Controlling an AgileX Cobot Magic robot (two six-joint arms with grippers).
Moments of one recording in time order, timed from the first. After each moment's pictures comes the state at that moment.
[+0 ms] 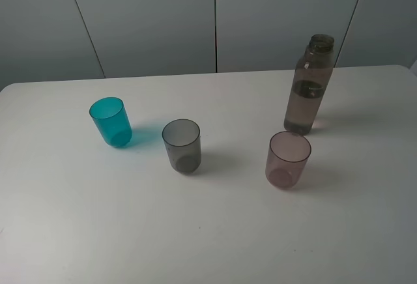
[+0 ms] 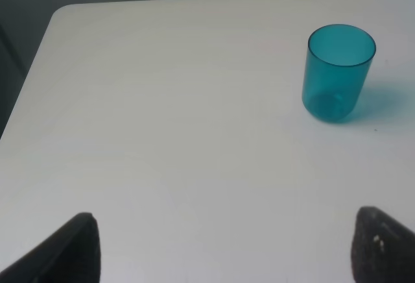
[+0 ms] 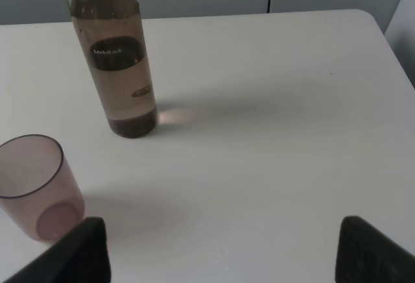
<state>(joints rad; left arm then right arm) -0.04 0.00 -0.51 0.08 1.08 -0.05 -0.04 0.00 -0.51 0.01 1.10 0.00</state>
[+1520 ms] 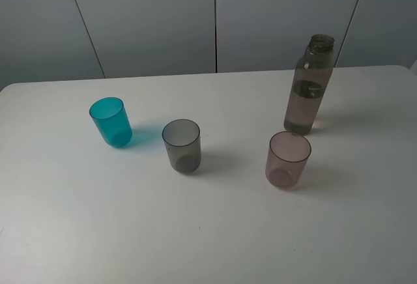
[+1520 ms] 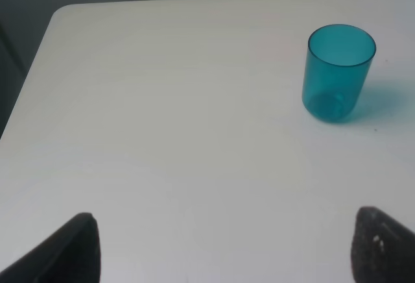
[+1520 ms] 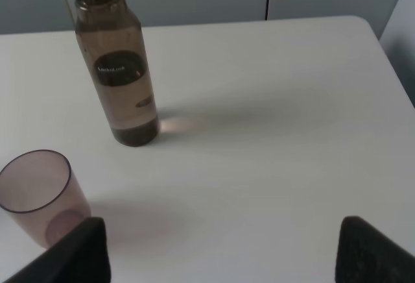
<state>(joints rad) -0.04 0.00 -0.51 0.08 1.08 -0.05 -0.04 0.15 -0.65 0.01 1.13 0.01</state>
